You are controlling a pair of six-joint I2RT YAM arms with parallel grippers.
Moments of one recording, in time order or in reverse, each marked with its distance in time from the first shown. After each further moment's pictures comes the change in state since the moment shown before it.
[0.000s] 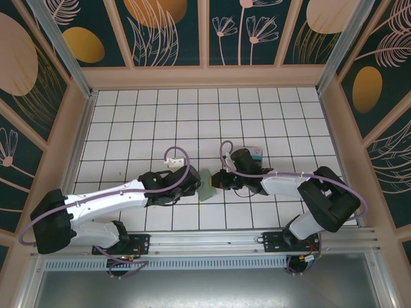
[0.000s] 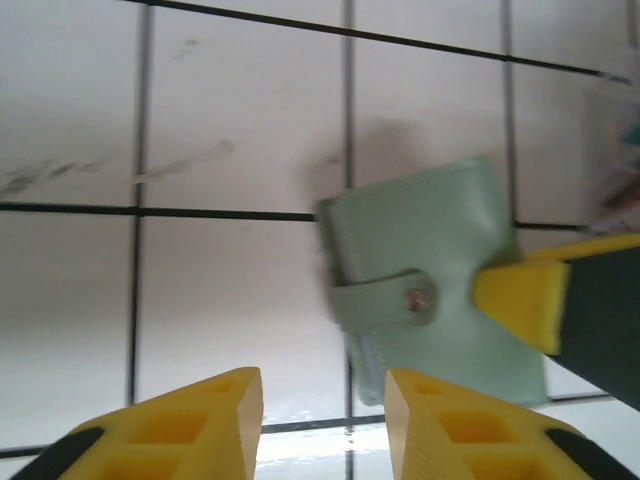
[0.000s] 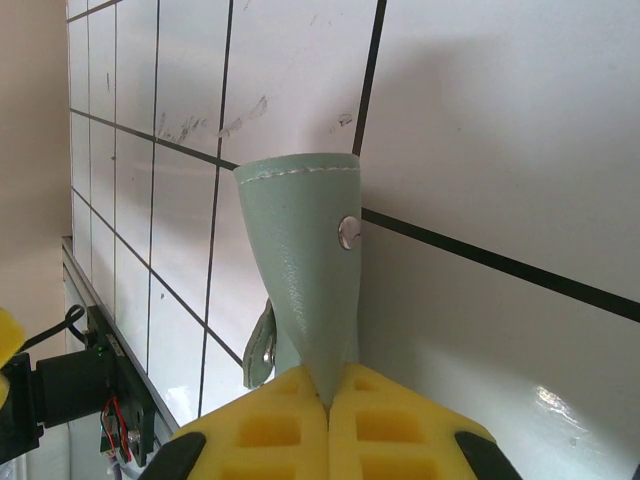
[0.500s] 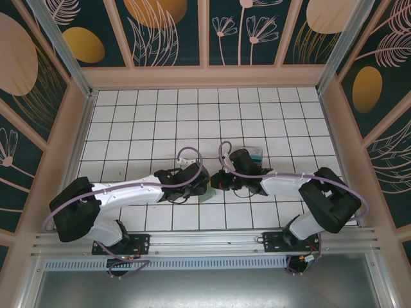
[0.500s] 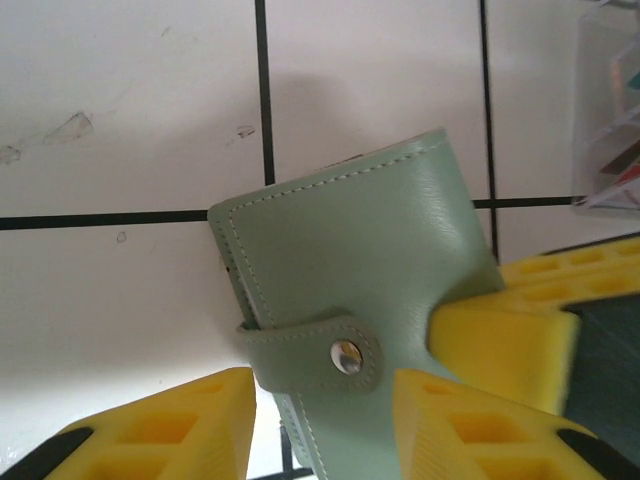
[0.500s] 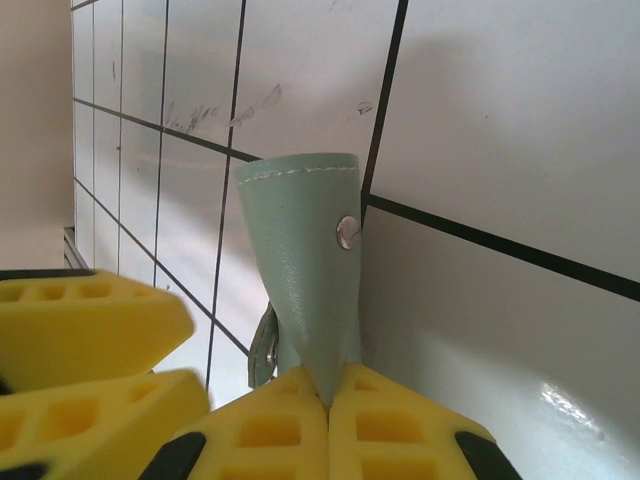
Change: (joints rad) left arm 0.040 0.196 0.000 0.180 0.126 0.061; right arm 0.021 -0.012 0.008 -0.016 0.003 -0.001
